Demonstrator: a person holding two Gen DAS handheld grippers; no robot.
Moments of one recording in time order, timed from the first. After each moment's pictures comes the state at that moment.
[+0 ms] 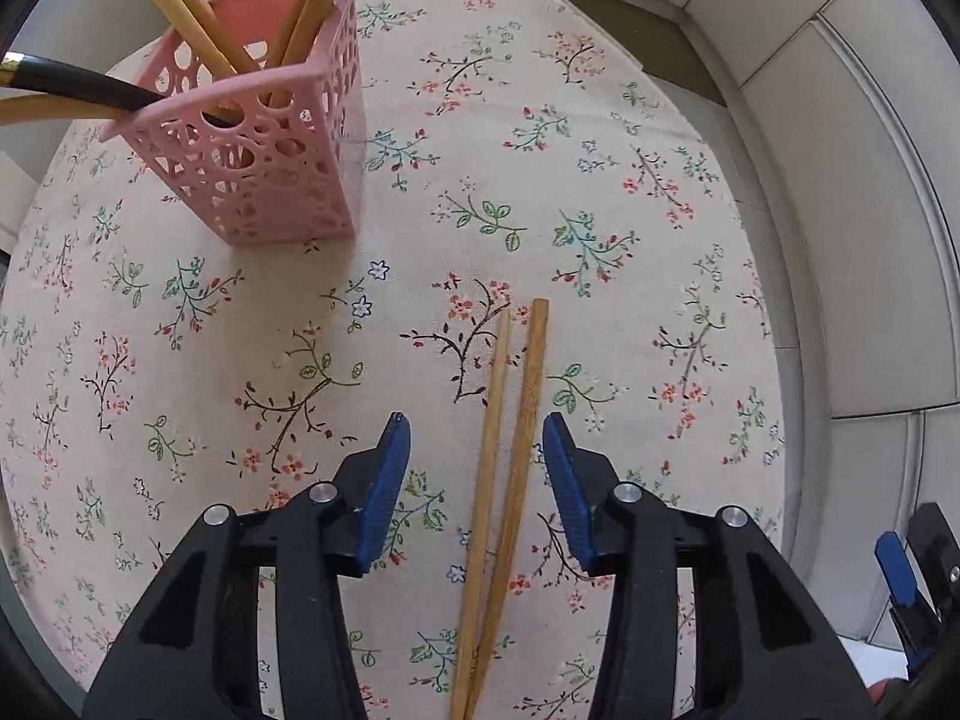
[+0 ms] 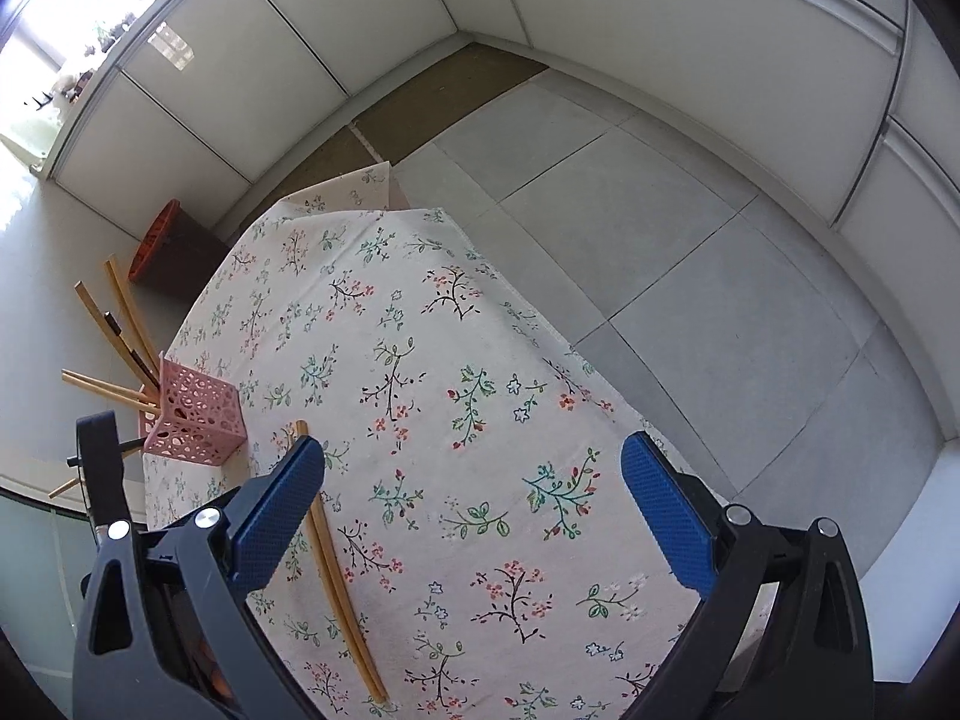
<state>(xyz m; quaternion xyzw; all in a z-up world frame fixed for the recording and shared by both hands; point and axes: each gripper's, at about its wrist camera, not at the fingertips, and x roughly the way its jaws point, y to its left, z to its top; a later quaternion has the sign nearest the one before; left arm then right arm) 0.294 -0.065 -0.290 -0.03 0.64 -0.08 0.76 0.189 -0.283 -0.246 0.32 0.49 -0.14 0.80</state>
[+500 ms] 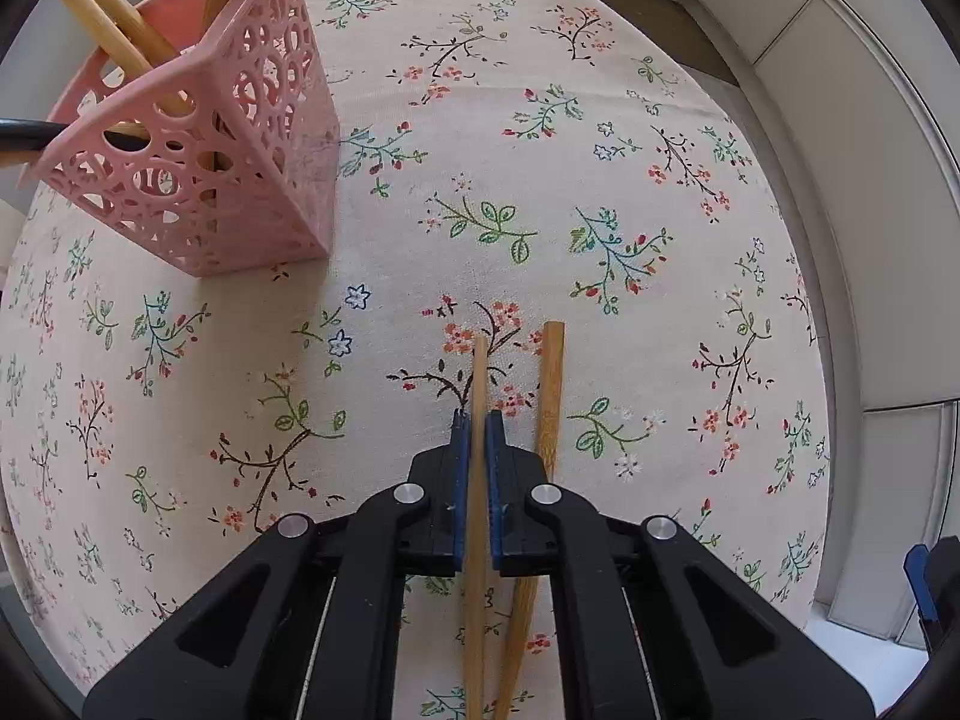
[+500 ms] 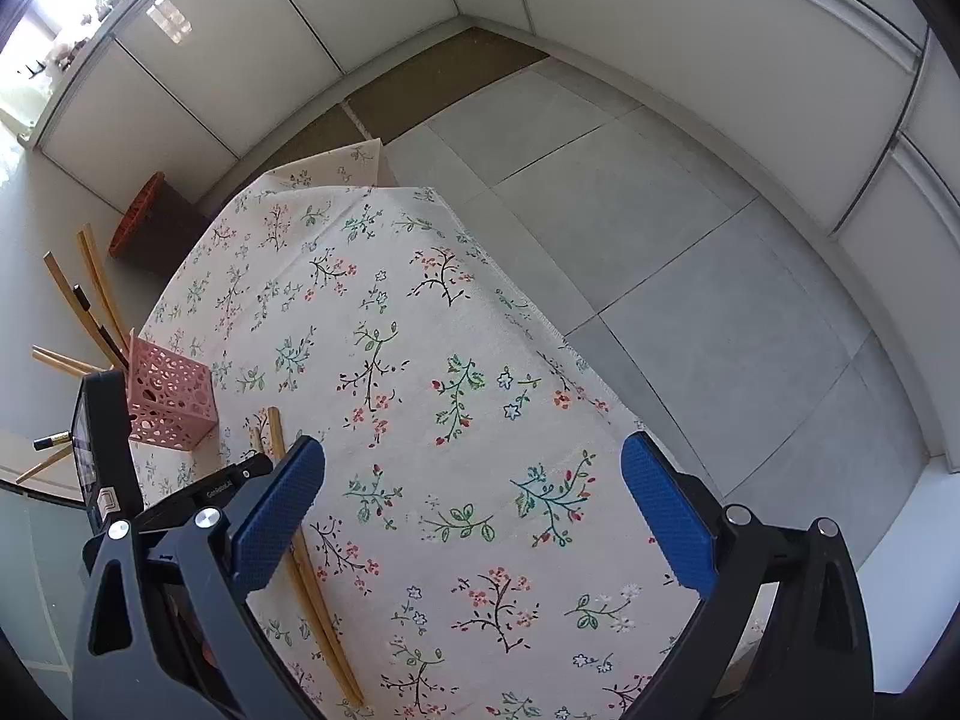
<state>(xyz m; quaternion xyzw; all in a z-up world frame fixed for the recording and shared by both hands) 0.305 -0.075 -0.314 0.01 0.64 -0.08 0.76 0.204 -0.275 -0.260 0.30 0.51 -0.15 0.79</state>
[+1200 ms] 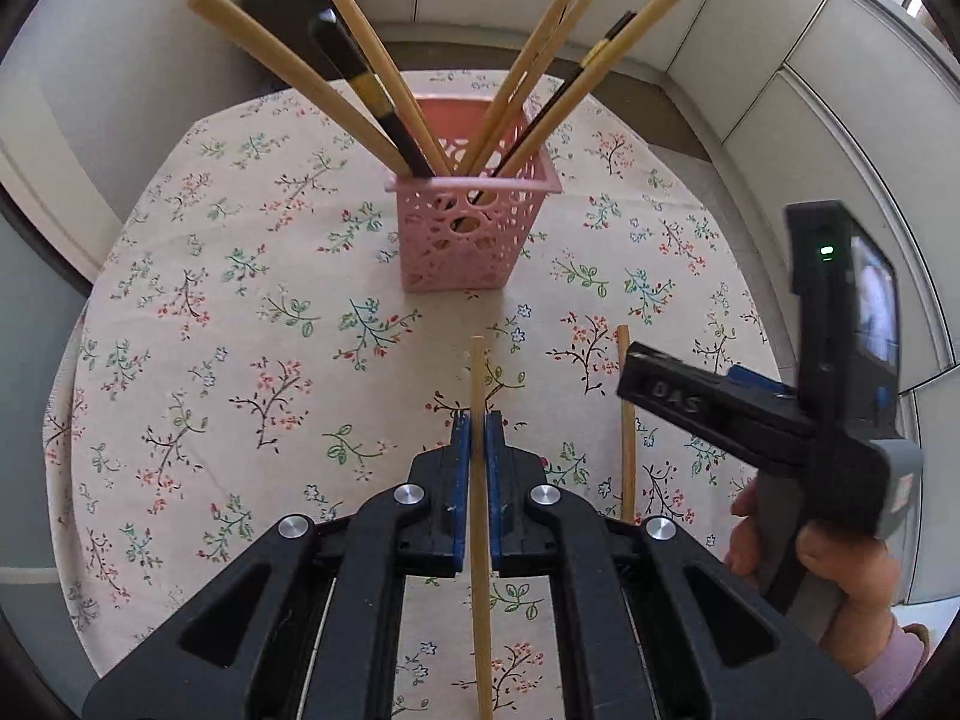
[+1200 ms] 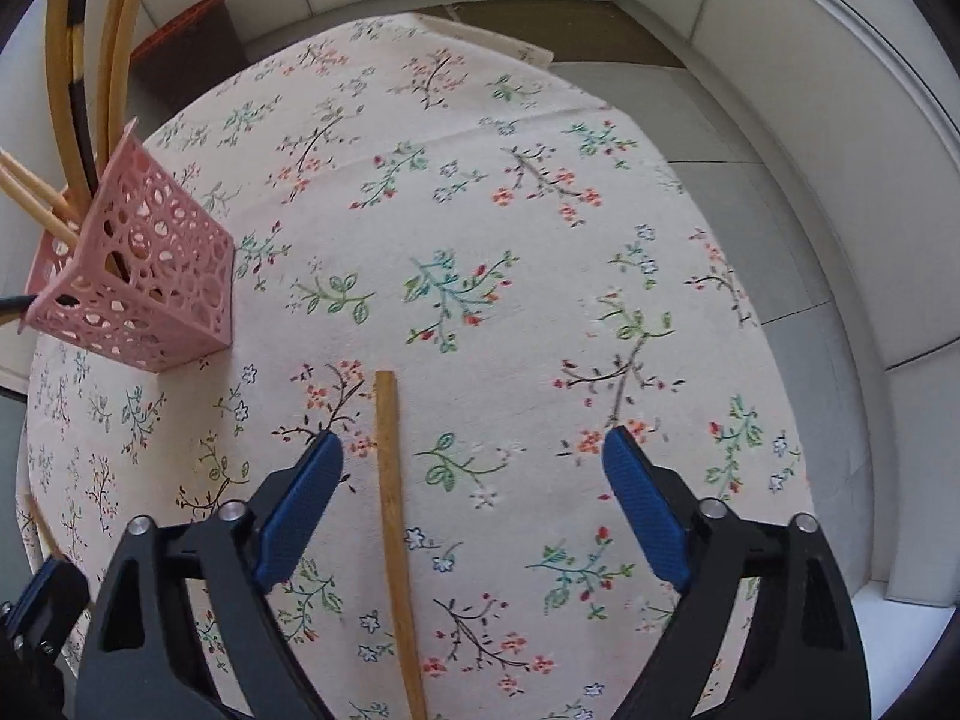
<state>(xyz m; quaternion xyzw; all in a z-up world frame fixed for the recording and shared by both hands) 0.250 0.036 -0.220 -0.02 0.56 -0.10 0.82 0.319 -0.126 -0.314 0.11 0.60 -0.09 0.79</state>
